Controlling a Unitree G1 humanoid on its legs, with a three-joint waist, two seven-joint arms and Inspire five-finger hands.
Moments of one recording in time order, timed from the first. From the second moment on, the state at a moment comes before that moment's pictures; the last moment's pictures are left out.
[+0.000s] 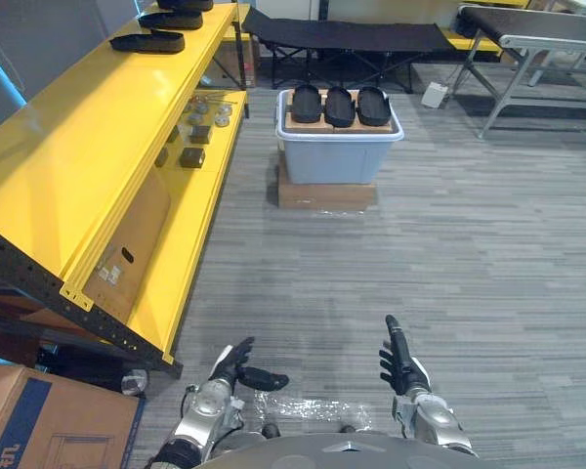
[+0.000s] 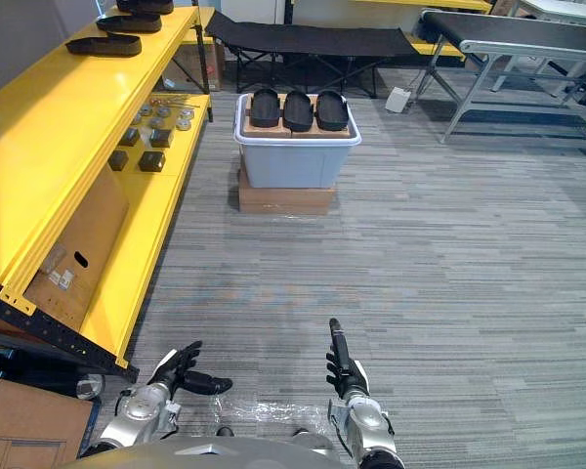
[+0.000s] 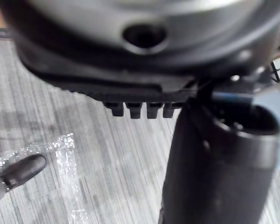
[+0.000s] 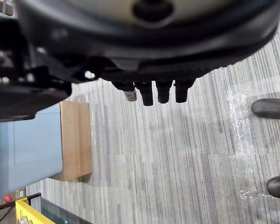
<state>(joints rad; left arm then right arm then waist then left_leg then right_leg) 0.02 0.12 -0.19 0.81 0.11 0.00 -0.03 0.02 -0.07 -0.13 0.90 0.05 -0.08 0.06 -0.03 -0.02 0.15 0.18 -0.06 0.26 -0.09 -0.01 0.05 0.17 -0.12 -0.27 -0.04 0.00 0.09</state>
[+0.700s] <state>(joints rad) 0.07 0.11 -0.13 0.83 0.00 -0.01 0.05 0.03 -0.05 -0.18 0.93 0.21 -0.01 -0.01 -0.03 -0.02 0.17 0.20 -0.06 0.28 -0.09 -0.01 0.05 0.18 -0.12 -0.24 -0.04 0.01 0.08</state>
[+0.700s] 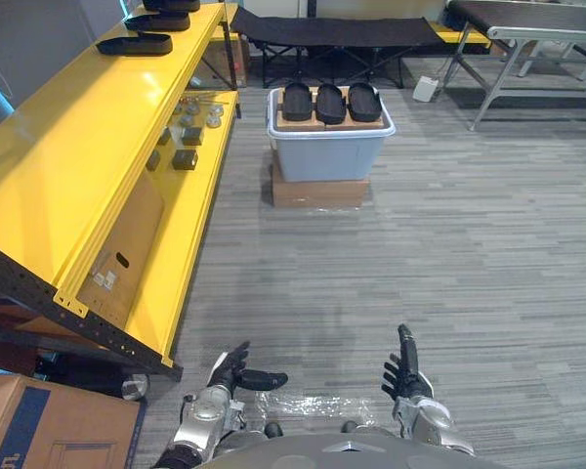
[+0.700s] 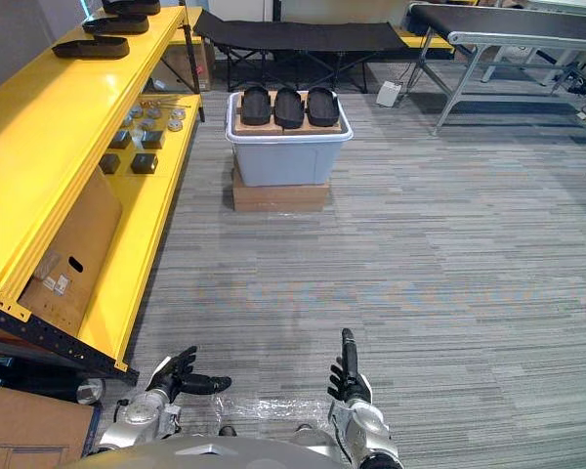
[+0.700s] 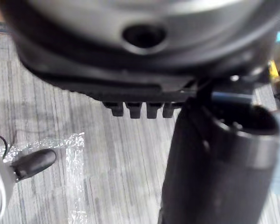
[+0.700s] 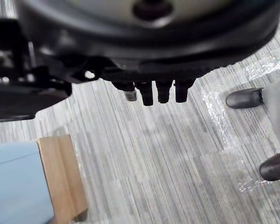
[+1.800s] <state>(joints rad) 0.07 0.08 -0.11 0.77 -0.05 -0.02 0.02 0.07 -0.01 -0.19 0.85 0.29 -0.04 -0.03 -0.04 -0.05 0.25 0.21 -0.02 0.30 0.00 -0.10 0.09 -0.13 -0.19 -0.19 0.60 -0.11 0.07</state>
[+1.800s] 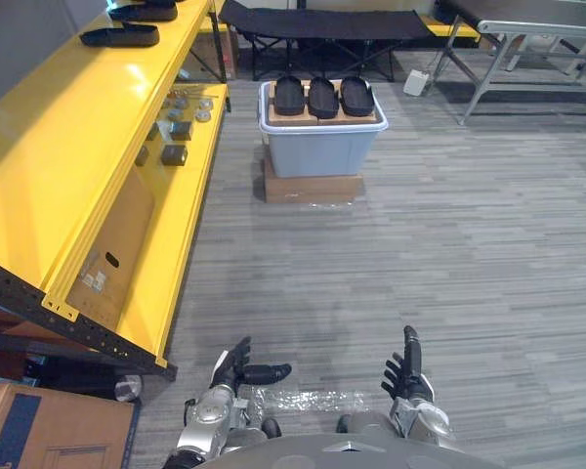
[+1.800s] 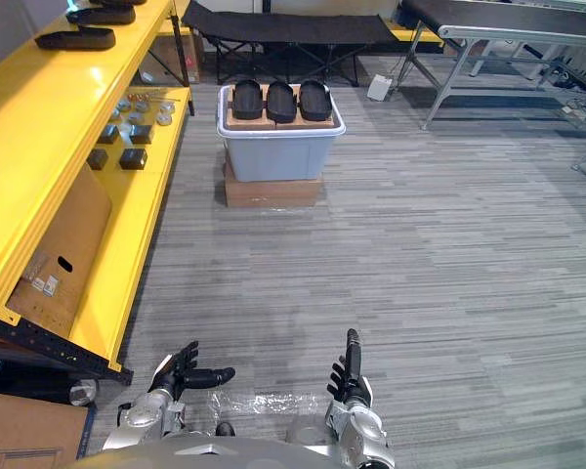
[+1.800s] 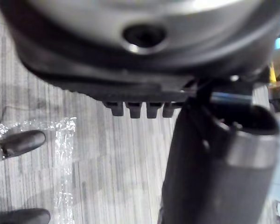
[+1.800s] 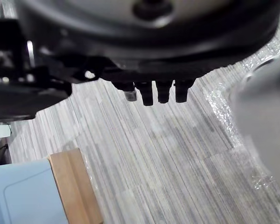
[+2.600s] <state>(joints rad) 0.10 0.00 -0.08 0.61 -0.23 -0.03 -0.02 0.05 -0.08 -0.11 0.82 0.21 -0.11 0.06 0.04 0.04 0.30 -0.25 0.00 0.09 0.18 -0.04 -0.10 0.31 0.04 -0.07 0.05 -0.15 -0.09</state>
